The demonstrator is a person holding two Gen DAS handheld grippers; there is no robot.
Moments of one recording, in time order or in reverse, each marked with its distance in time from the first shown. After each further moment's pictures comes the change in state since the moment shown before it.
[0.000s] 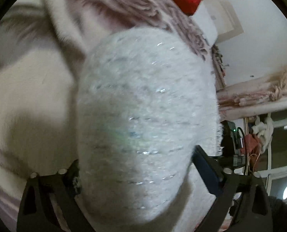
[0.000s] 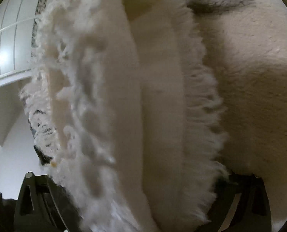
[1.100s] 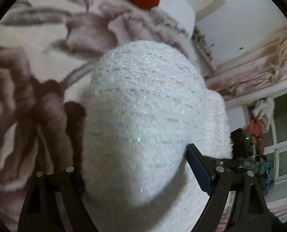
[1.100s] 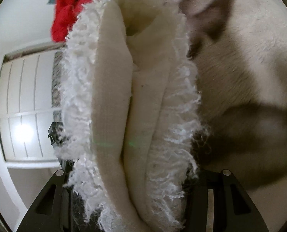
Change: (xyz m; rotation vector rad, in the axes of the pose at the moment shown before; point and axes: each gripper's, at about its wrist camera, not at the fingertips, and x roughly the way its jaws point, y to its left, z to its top) left arm 0.186 -0.116 0.348 0.331 0.189 -0.033; right arm -0.174 0.024 0.354 0.214 -0.499 0.126
